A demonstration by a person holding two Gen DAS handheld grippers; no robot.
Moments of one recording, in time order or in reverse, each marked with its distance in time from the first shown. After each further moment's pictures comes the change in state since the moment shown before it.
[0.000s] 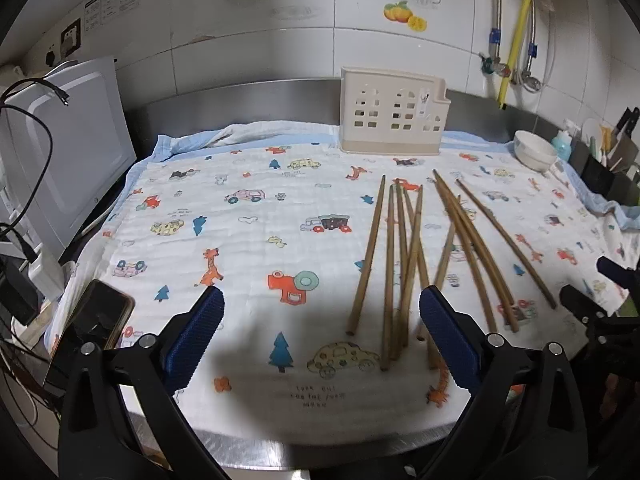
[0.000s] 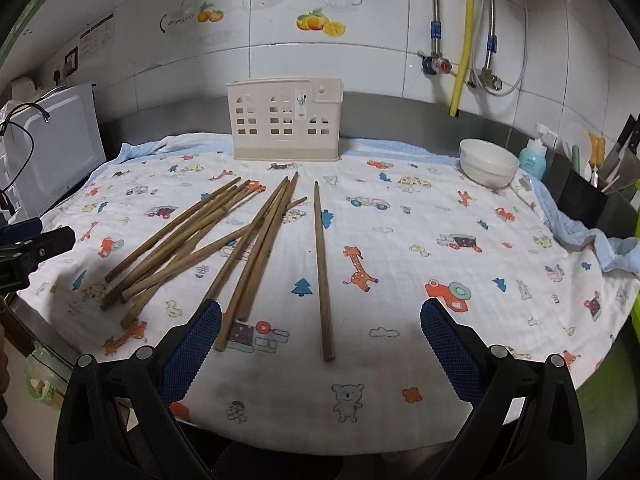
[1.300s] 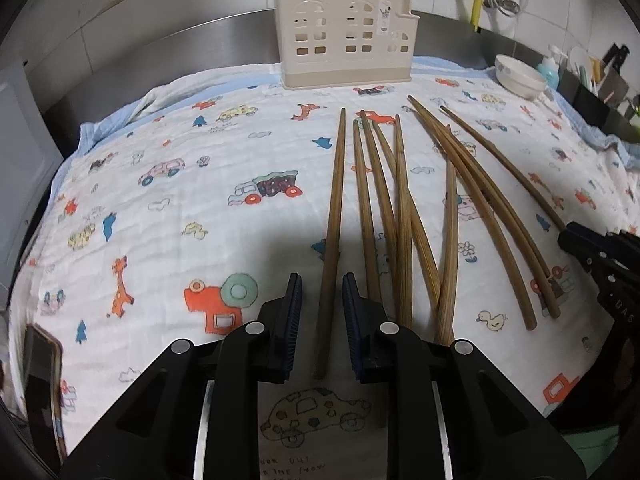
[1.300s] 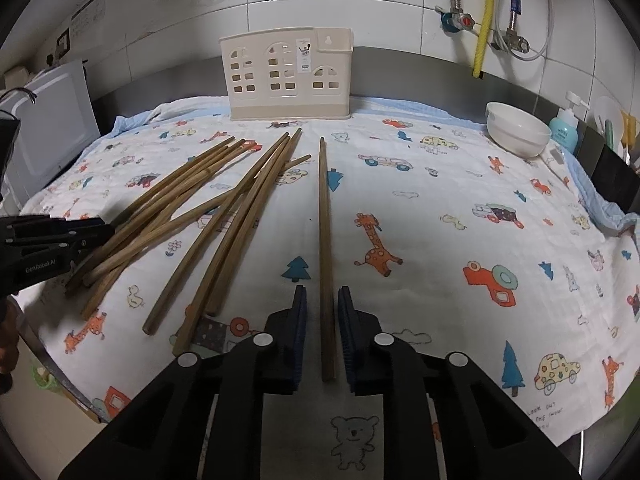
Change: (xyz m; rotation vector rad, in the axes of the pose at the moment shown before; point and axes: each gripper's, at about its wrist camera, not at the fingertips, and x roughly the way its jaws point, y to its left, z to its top) left arm 0.089 -0.029 0.005 0.167 0.205 -0.103; right arm 0.056 -0.003 -0.008 -0.013 0.102 0.042
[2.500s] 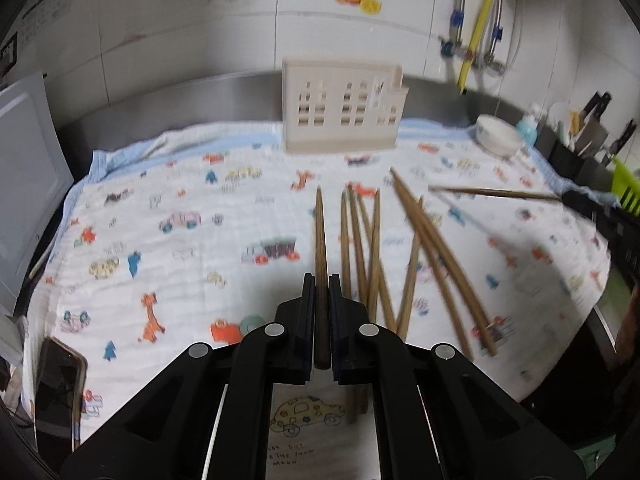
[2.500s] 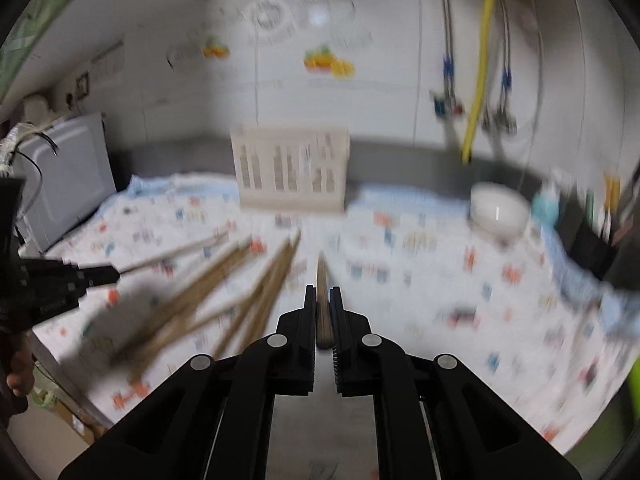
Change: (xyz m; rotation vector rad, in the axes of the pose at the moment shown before) left arm -0.066 0.014 0.022 -0.072 -0.172 -0.082; right arm -0.081 -0.009 0.076 -0.067 -0.254 0.016
